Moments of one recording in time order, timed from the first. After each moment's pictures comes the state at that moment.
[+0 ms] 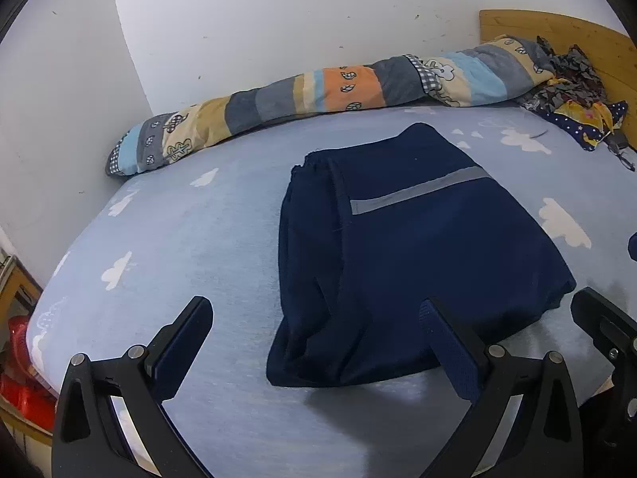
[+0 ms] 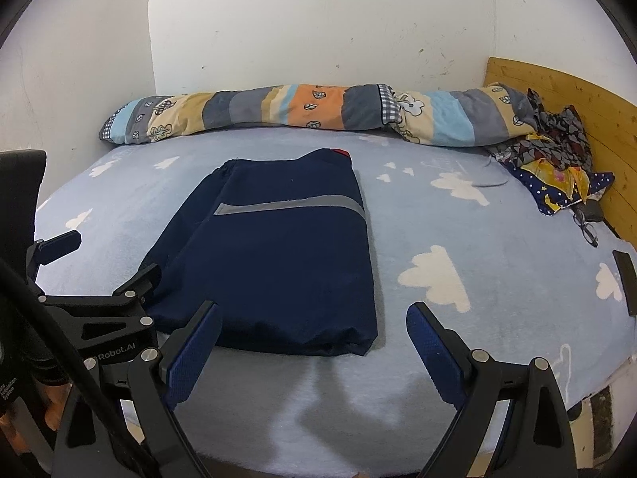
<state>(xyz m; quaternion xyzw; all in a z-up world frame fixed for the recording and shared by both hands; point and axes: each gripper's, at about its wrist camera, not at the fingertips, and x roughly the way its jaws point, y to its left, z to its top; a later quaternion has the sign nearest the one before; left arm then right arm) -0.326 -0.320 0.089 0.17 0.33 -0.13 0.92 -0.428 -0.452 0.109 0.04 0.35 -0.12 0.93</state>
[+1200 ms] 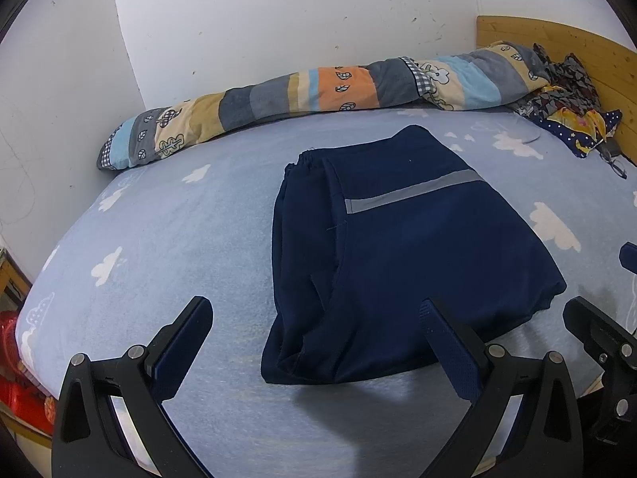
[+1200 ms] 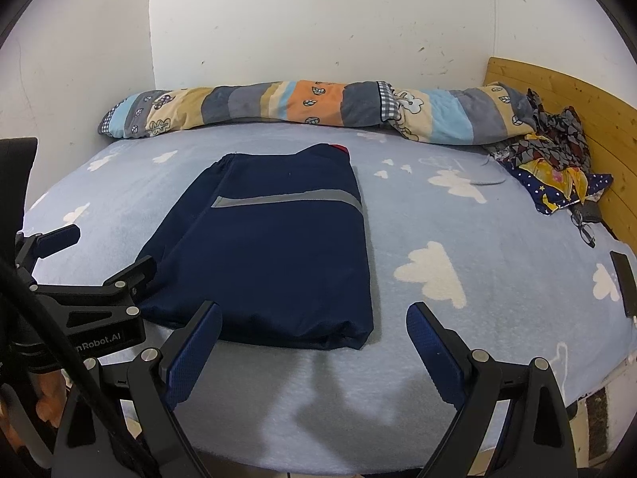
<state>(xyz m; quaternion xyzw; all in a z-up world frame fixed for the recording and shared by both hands) -0.326 -0.314 0.090 0.15 0.34 -0.15 0.92 -0.432 -0.450 0.106 0.03 0.35 -0.13 0.93</state>
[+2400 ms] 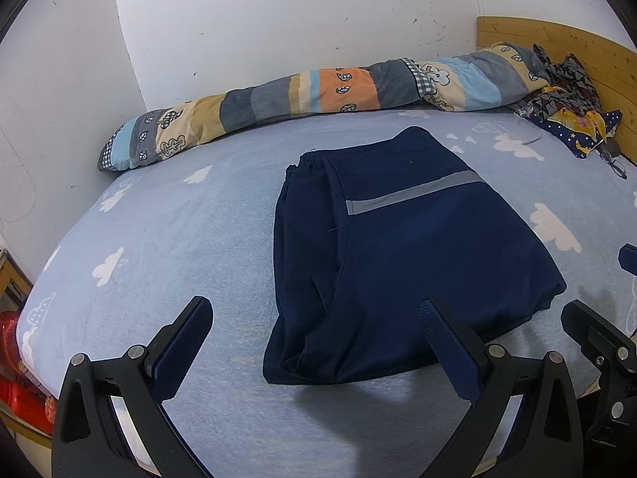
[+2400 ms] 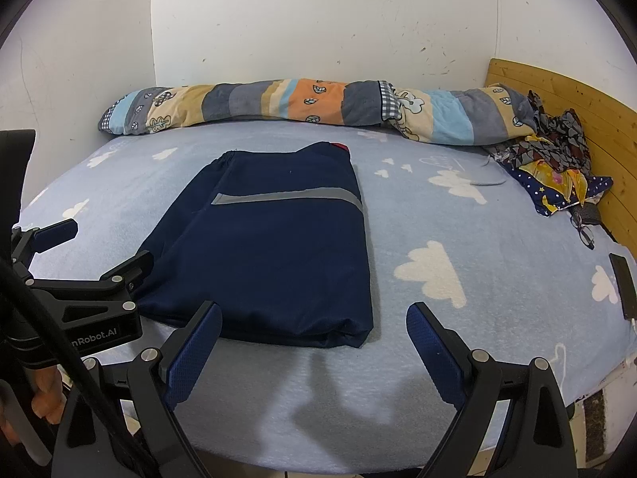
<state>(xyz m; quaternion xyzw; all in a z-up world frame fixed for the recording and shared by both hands) -0.327 -0.312 0.091 0.16 0.33 -0.15 0.92 -0.431 -0.450 0.105 0.03 0.35 -0.13 0.93</state>
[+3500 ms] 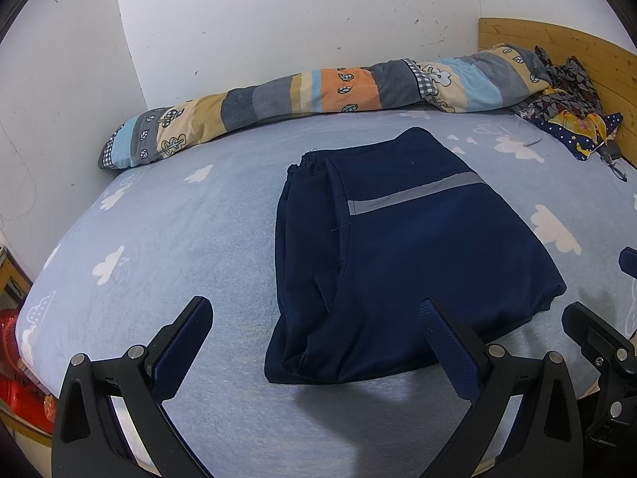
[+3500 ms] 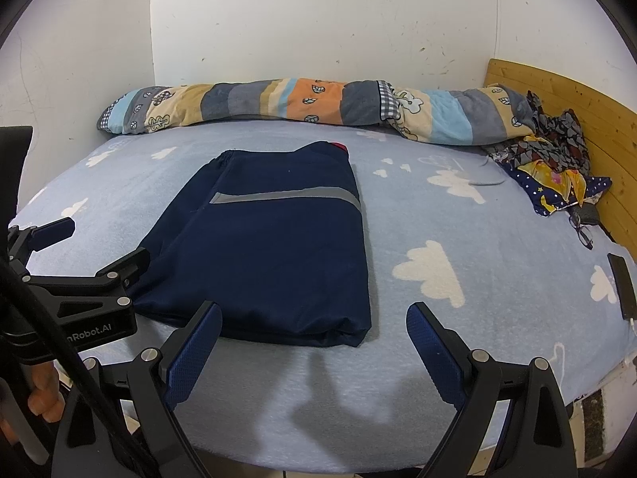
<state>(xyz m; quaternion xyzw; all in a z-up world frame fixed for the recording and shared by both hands) -0.327 -0.311 0.092 0.16 0.34 -0.15 0.92 -0.434 -0.455 0.104 0.03 0.35 -0.12 0.93</state>
